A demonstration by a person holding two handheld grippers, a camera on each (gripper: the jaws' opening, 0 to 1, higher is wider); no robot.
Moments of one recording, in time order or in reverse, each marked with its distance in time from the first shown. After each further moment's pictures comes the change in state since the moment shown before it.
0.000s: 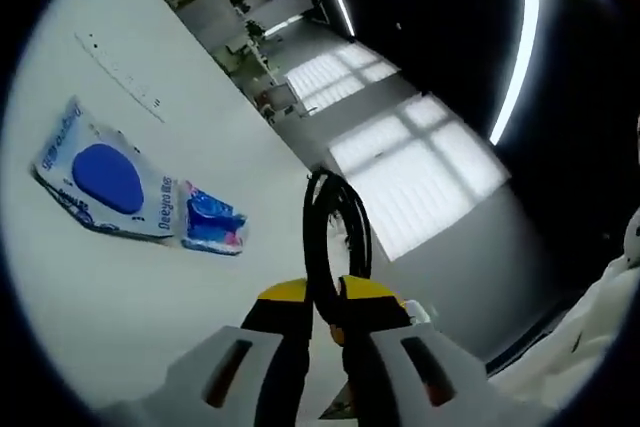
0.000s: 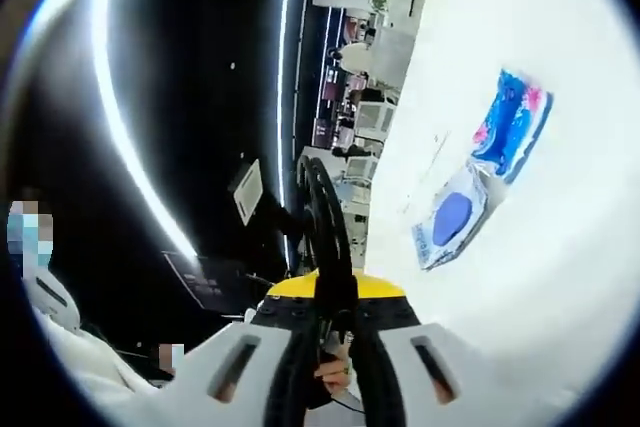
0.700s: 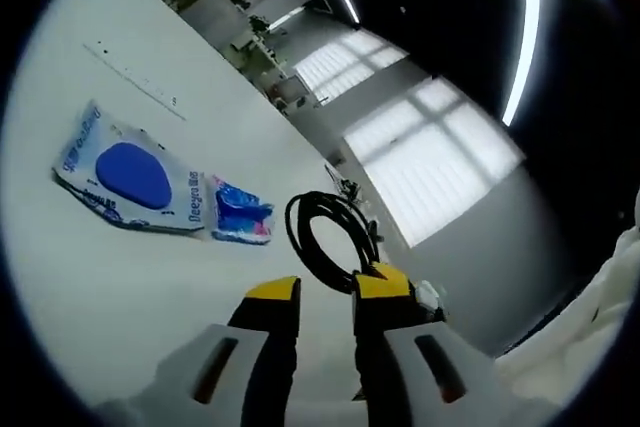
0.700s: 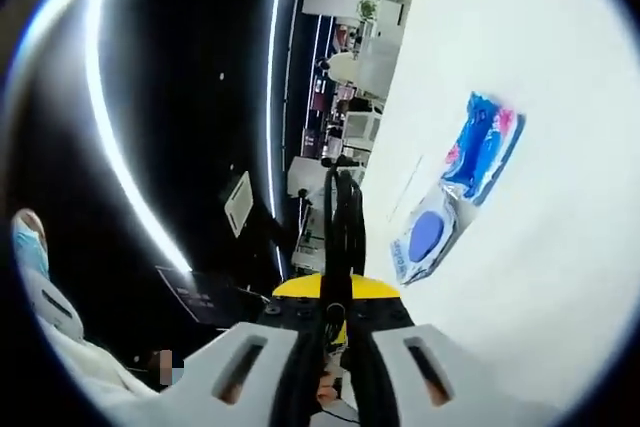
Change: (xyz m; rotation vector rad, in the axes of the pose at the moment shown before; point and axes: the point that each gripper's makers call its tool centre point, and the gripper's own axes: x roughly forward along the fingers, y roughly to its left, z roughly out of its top) left arm -0.022 0.030 -0.002 0.036 0.004 0.064; right arm -0.020 -0.042 0.036 0.093 -0.090 -0.028
